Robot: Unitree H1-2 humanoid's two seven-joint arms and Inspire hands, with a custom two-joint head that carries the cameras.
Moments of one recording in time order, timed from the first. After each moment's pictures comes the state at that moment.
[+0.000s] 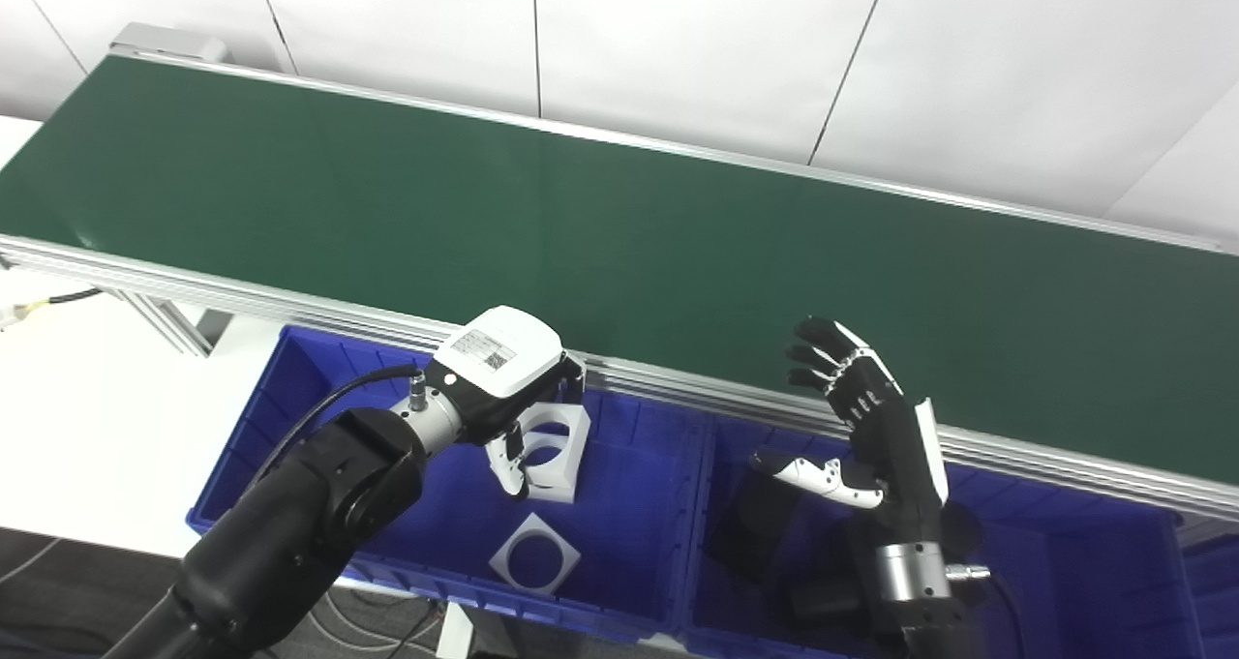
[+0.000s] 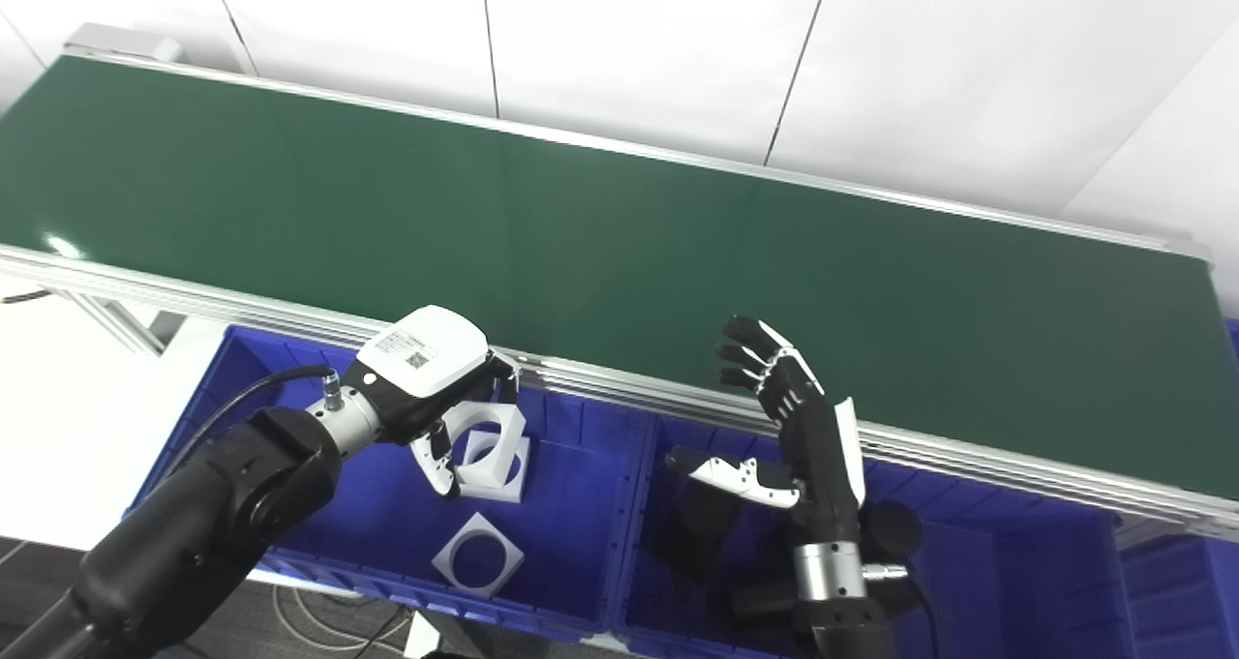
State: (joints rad) left arm -0.07 0.40 -0.45 -0.19 1.05 -0.02 -0.36; right arm 0.12 -0.05 0.12 0.07 0.02 -0.40 0.10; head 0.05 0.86
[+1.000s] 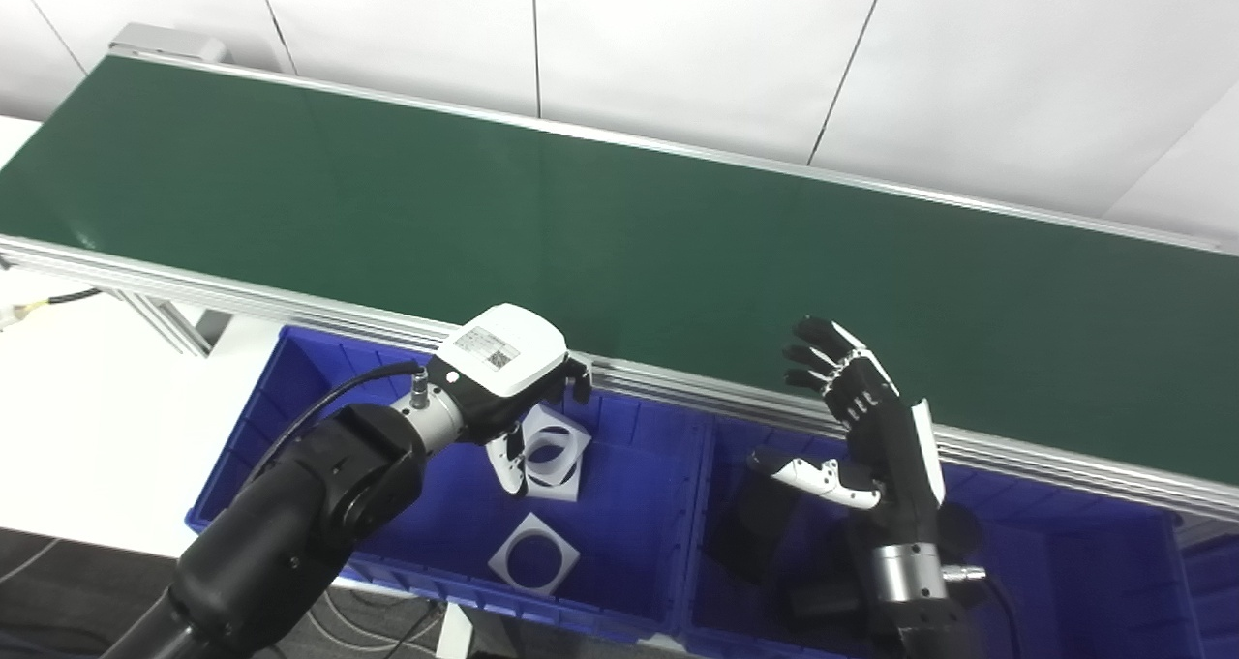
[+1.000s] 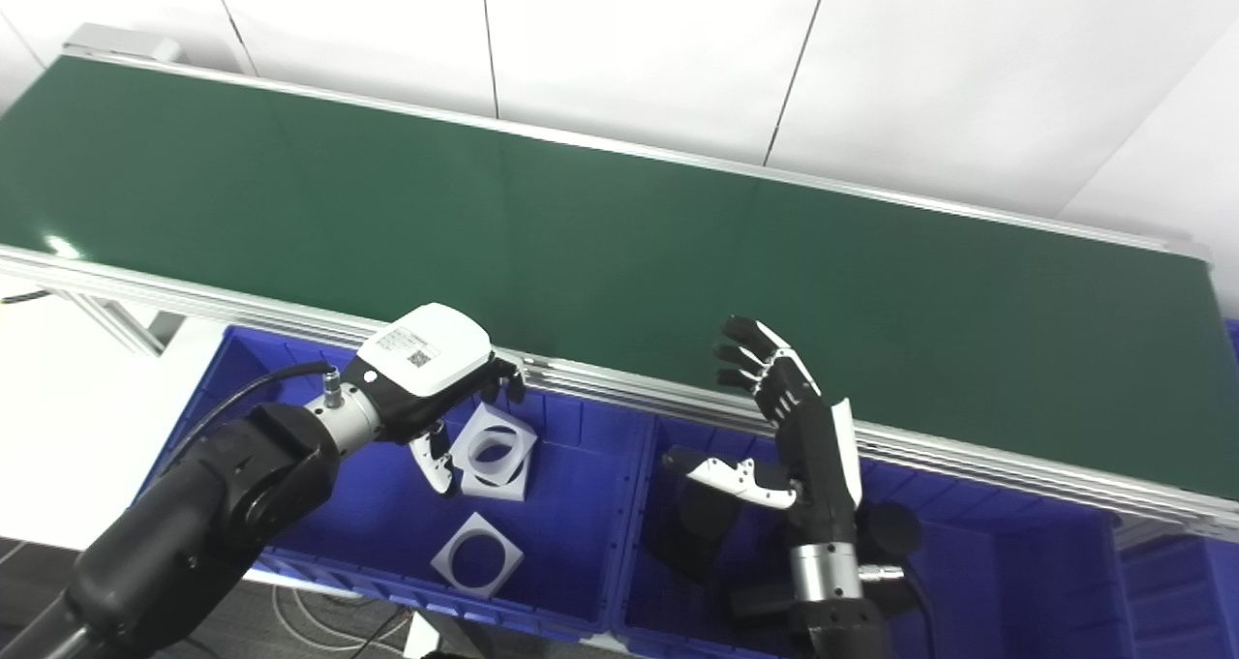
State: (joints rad) left arm -0.06 0.39 -0.42 -0.31 1.02 -0.01 -0.46; right arm 0.12 -0.04 0.12 0.07 0.01 -0.40 0.10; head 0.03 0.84
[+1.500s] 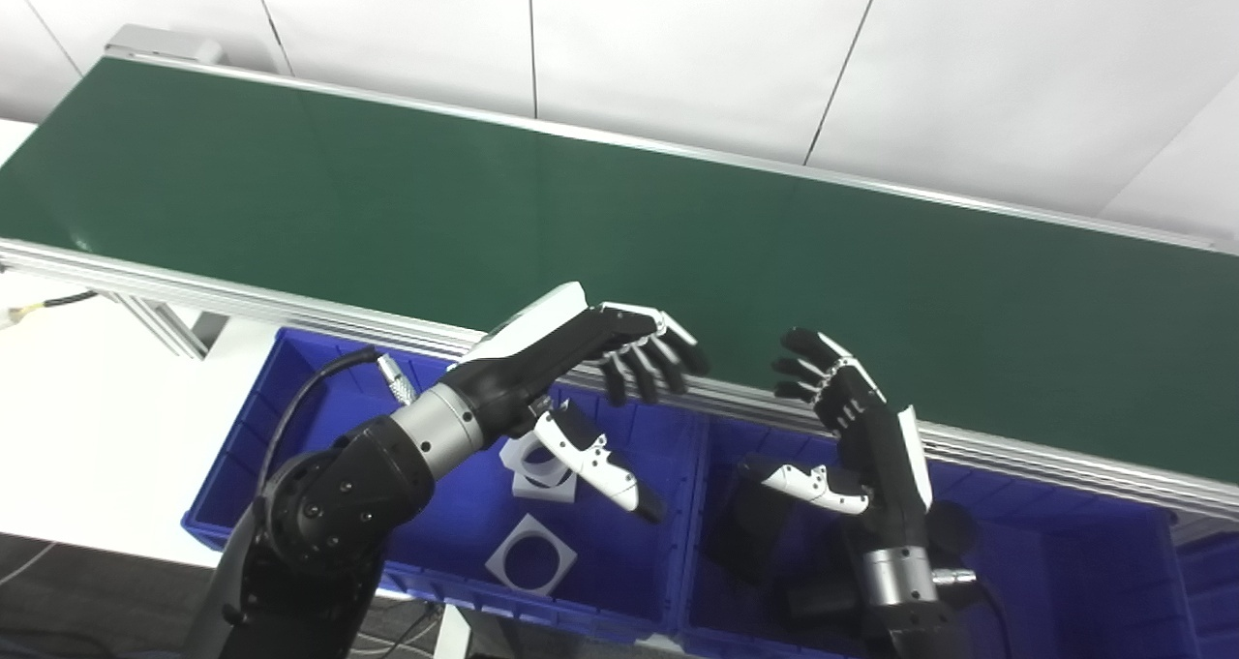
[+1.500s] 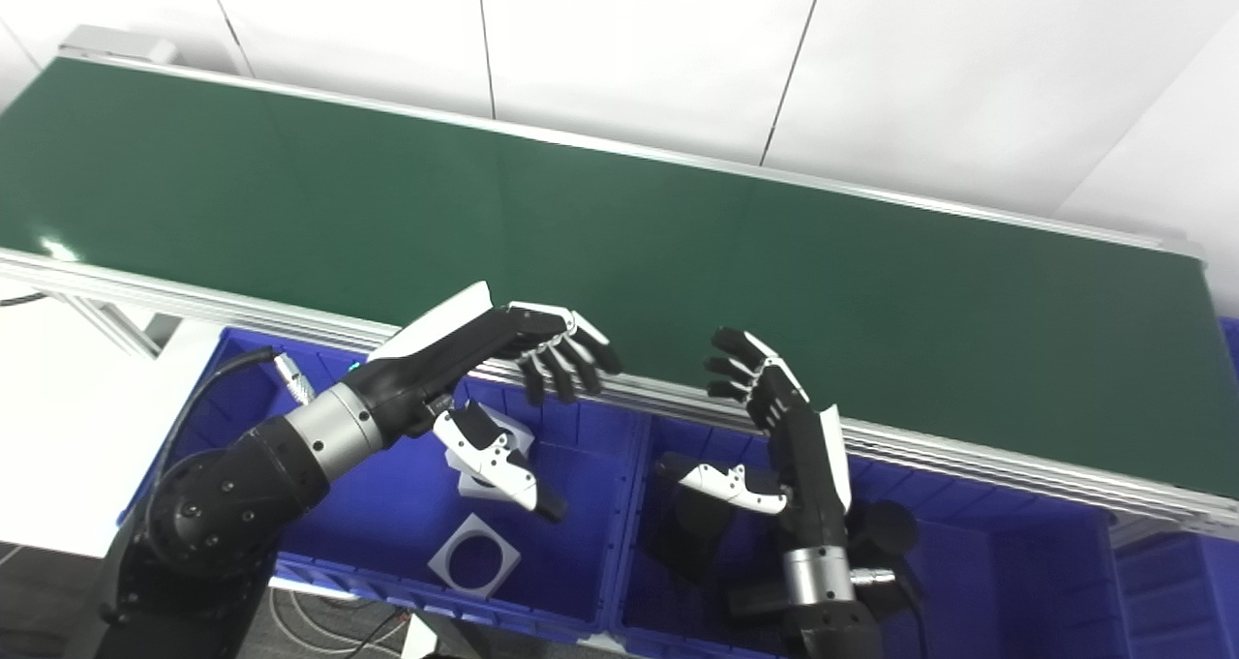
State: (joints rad) left arm 0.02 0.13 -0.23 -0.65 0.32 0.42 -0.62; right arm 0.12 -0.04 0.12 0.12 -0.01 -0.41 0.10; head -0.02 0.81
